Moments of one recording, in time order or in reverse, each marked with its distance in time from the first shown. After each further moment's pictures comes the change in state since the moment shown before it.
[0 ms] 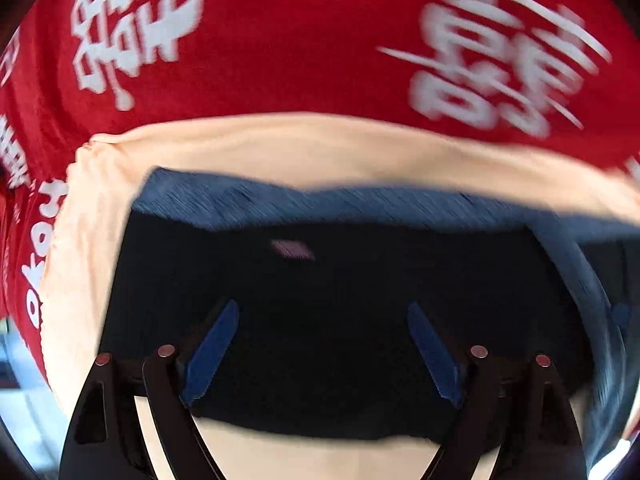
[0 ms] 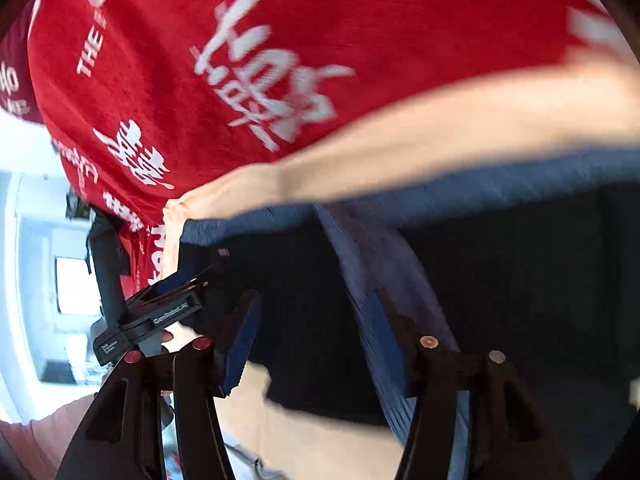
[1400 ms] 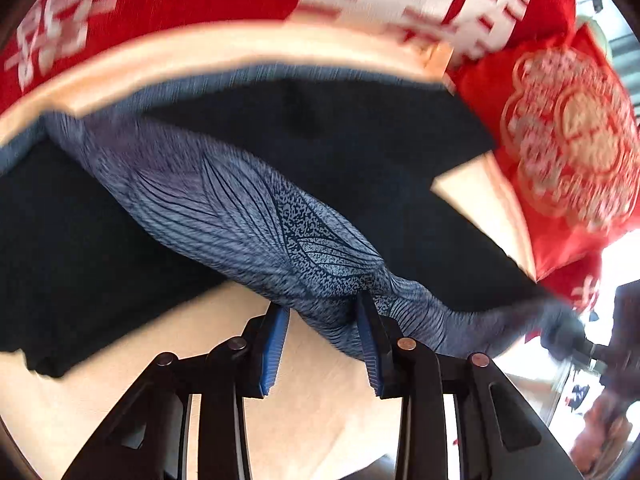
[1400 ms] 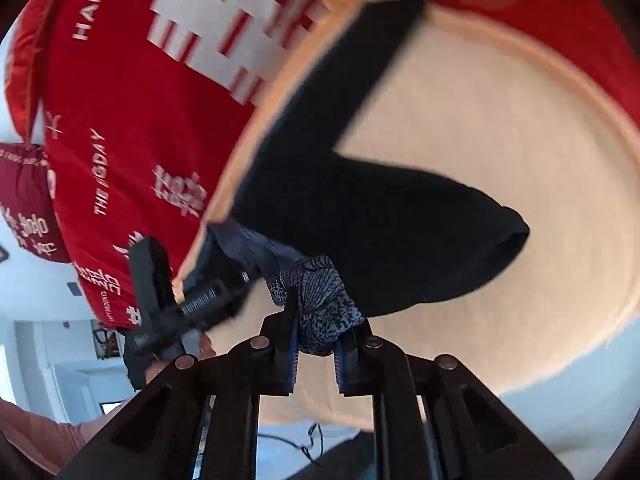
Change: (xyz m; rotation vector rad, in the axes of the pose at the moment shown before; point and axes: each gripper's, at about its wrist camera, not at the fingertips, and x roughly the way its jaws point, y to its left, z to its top) left arm -0.034 -0.246 -0.069 0.244 0.126 -0.554; right arm -0.251 -0.183 -0.142 0.348 -0.316 0.041
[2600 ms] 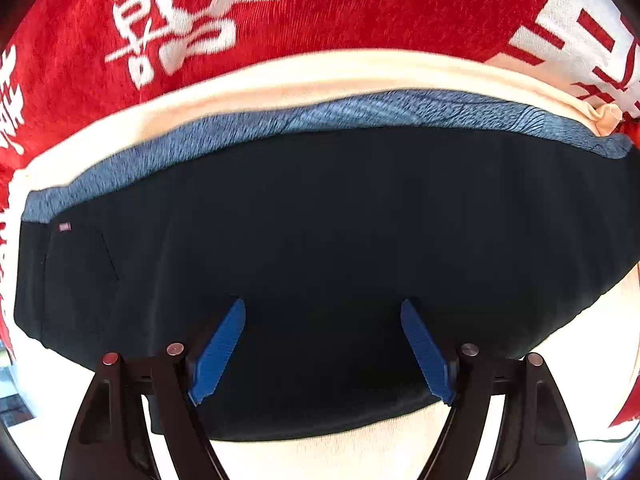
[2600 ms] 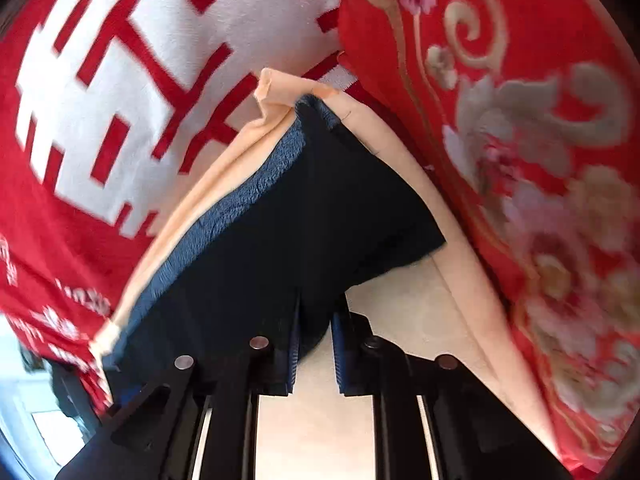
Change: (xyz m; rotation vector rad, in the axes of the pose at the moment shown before) left arm 0.015 0.094 0.040 -0.172 0.000 0.473; right arm 0.089 -0.047 0.192 -0.069 0.056 -0.383
